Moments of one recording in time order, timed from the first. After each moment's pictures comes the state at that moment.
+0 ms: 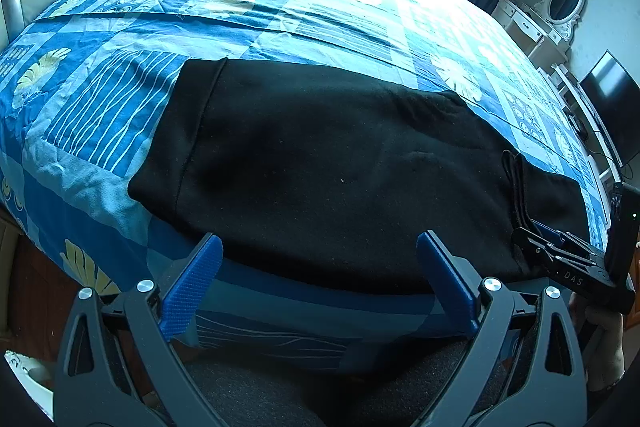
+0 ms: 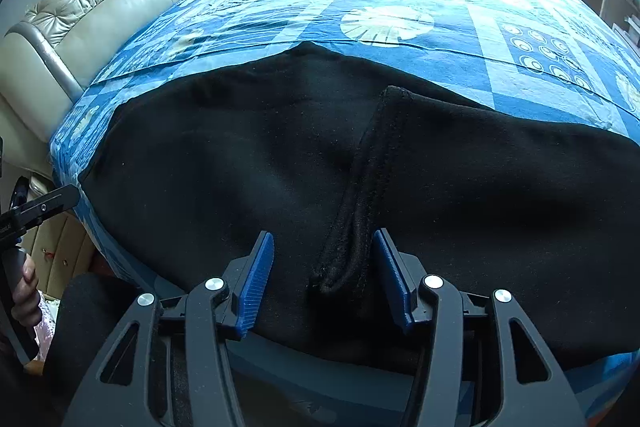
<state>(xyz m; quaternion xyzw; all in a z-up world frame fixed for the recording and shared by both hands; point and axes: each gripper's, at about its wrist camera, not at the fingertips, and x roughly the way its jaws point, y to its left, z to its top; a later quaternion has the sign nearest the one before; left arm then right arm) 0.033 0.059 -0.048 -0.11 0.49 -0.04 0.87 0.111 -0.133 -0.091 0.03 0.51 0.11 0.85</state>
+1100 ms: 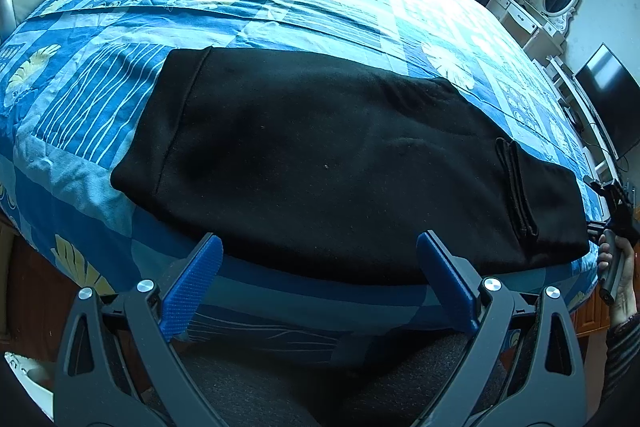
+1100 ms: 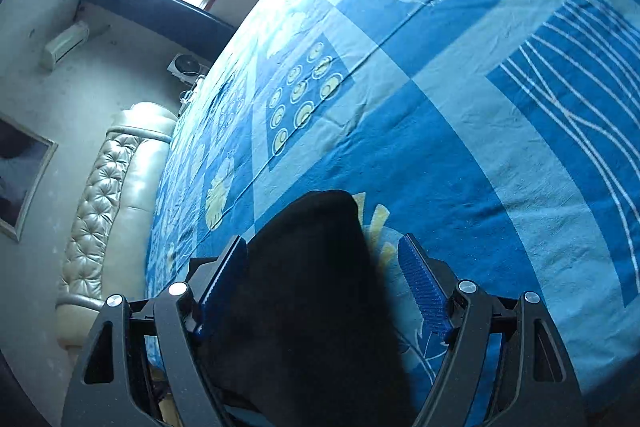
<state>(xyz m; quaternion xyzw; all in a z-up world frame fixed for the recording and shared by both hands) 0.032 0.050 -0.055 -0.11 0.50 -0.05 0.86 0.115 -0.431 -0.111 0.45 0.42 0.01 0.79</state>
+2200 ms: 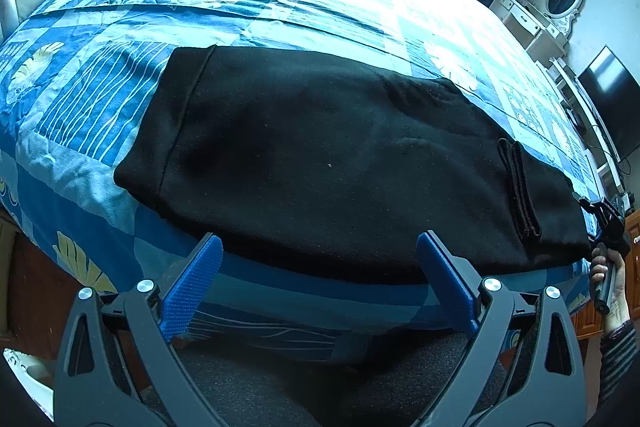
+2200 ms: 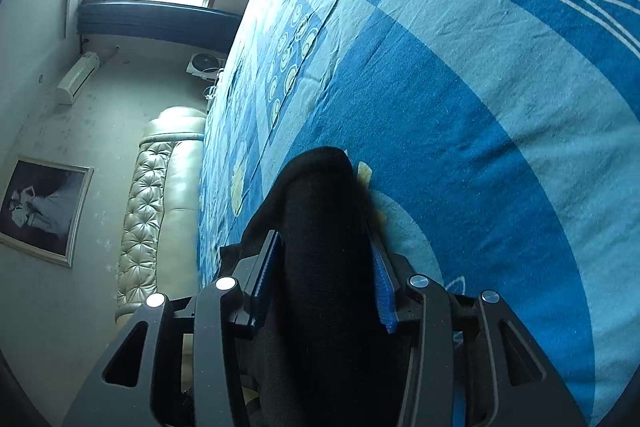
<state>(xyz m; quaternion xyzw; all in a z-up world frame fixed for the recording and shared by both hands) 0.030 0.052 -0.054 -0.11 0.50 -0.05 0.86 0.095 -0.434 -0.141 0.52 0.42 0.08 0.74</state>
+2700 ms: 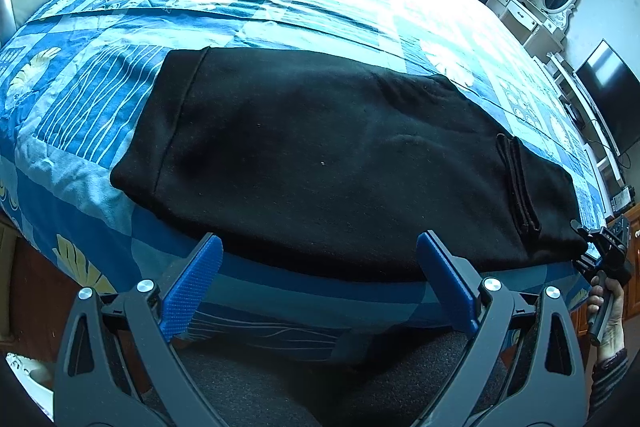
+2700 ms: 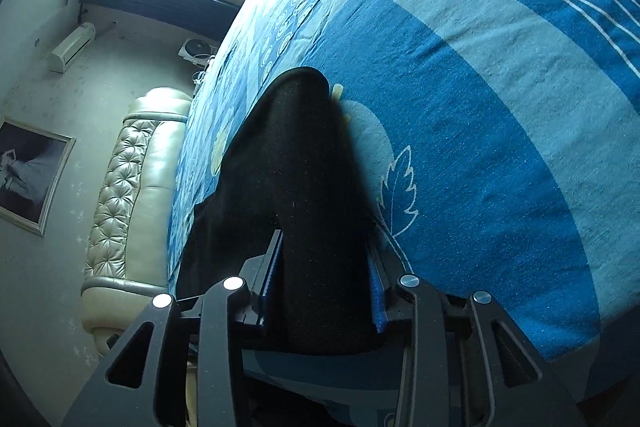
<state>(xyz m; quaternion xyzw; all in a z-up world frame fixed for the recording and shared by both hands) 0.029 0.047 -0.053 -0.10 0.50 -0.05 0.86 0.051 -0.407 -0.140 0.46 0.43 0.05 0.77</state>
